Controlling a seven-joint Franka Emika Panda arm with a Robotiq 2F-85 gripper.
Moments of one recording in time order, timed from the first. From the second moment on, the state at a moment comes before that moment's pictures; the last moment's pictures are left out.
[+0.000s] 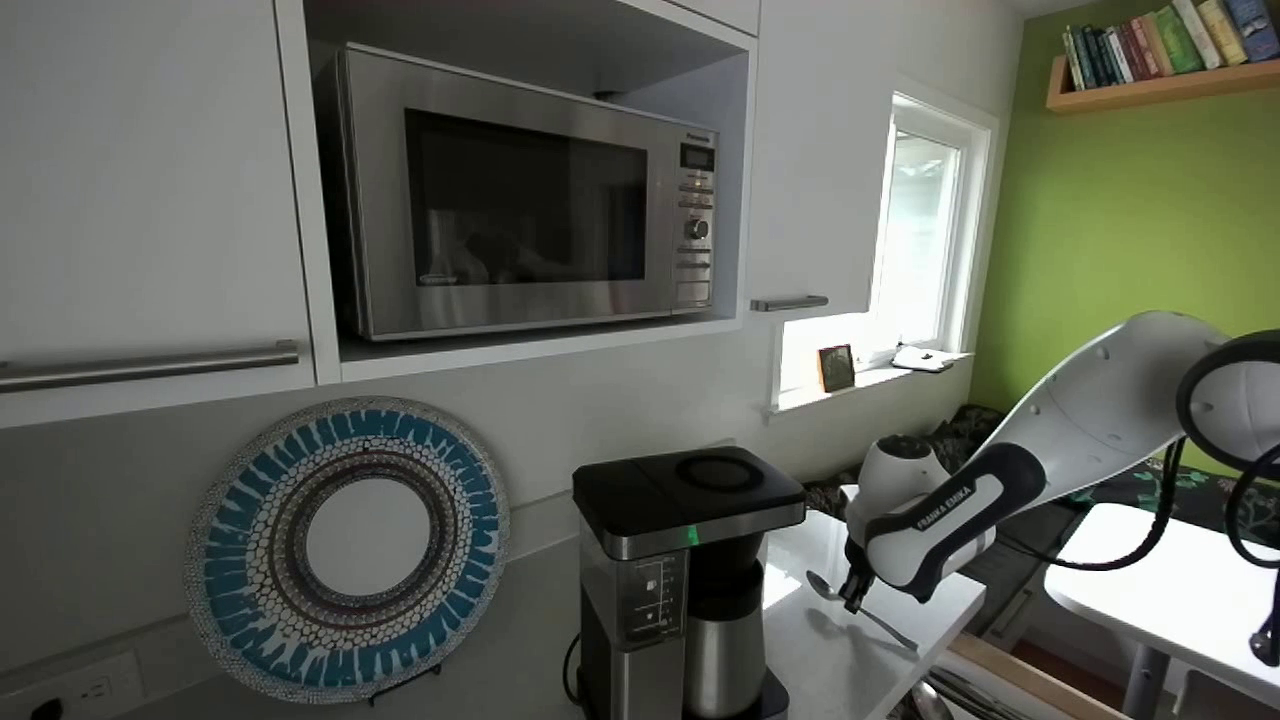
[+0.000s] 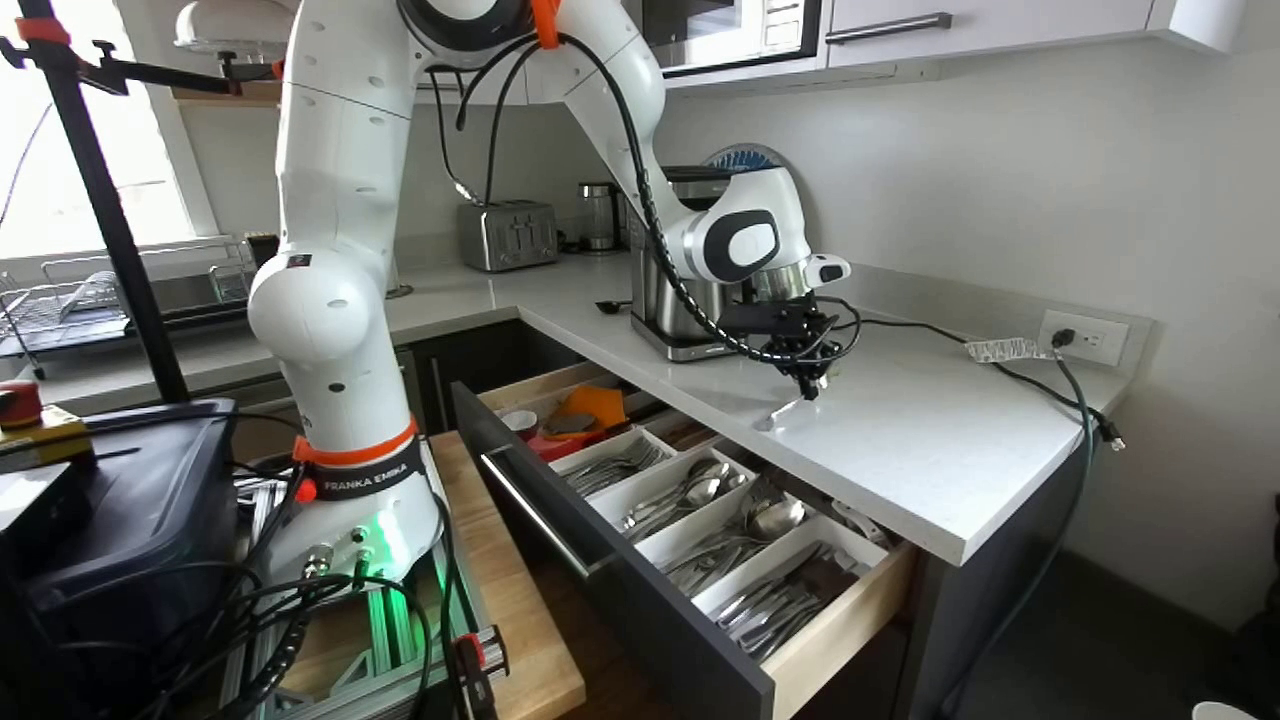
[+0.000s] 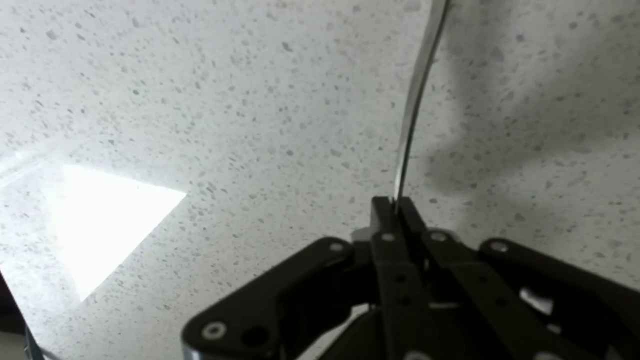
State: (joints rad) arm -0.14 0.29 -0.07 -2.21 -0.23 2.79 -0.30
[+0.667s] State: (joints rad) arm -0.13 0.32 -0.07 -2.20 -0.22 2.78 -0.29
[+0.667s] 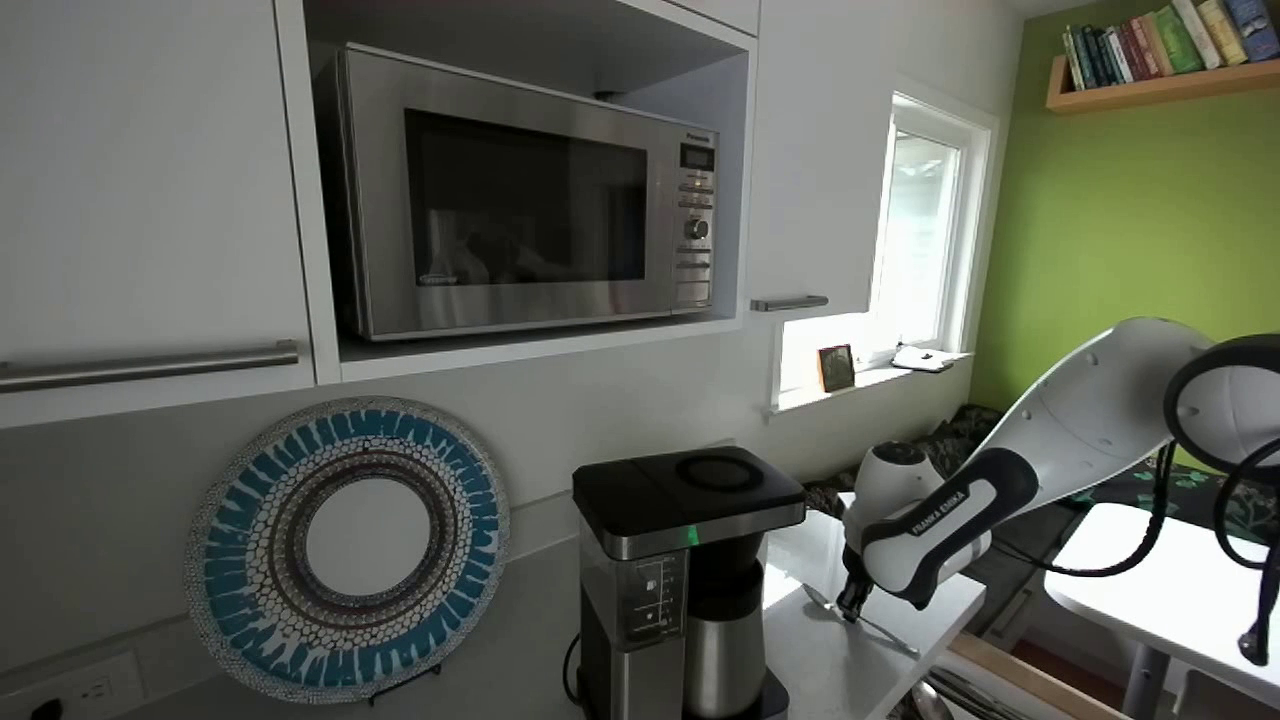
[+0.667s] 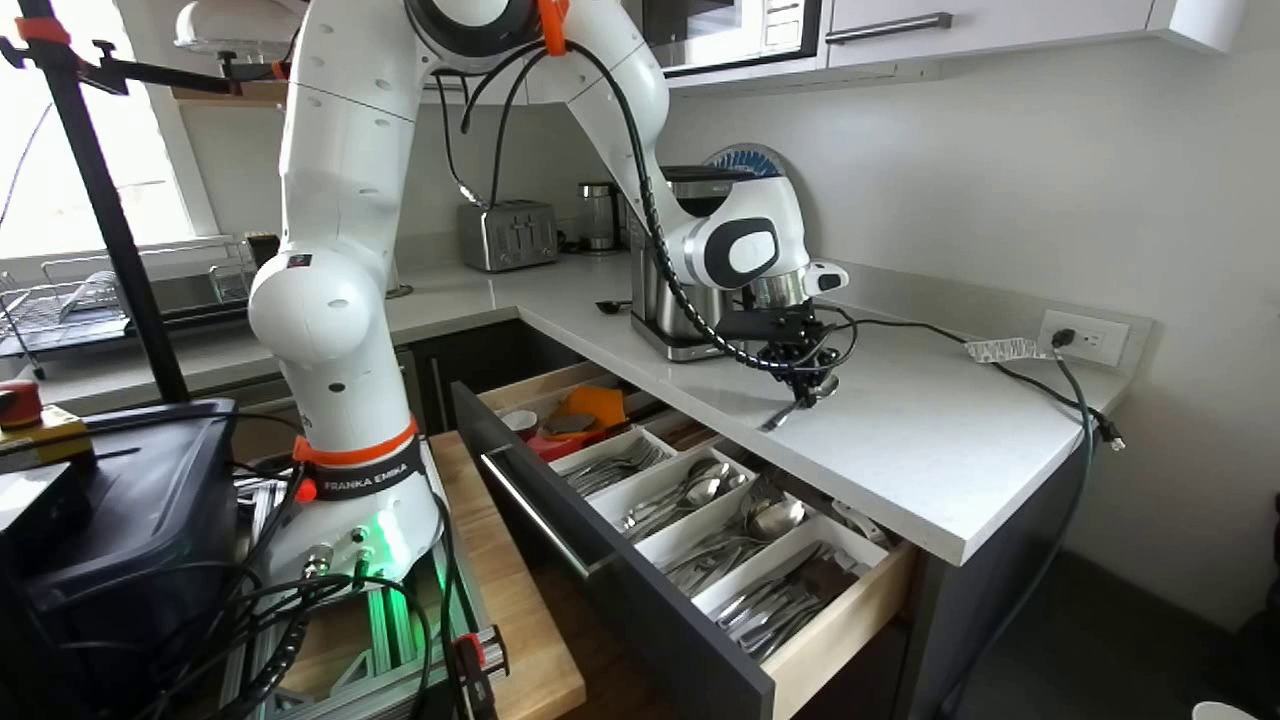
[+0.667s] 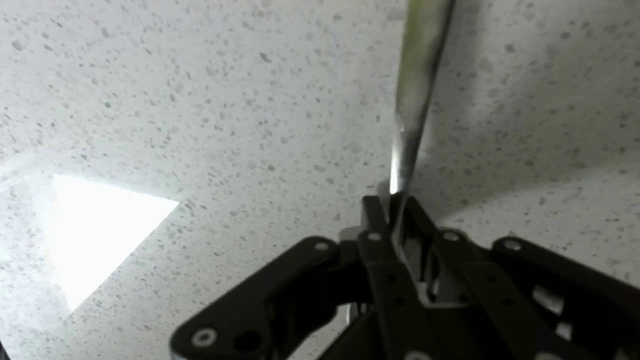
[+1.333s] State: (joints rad) arm -0.14 0.30 -0.06 -2.20 -0.17 2.76 -0.29
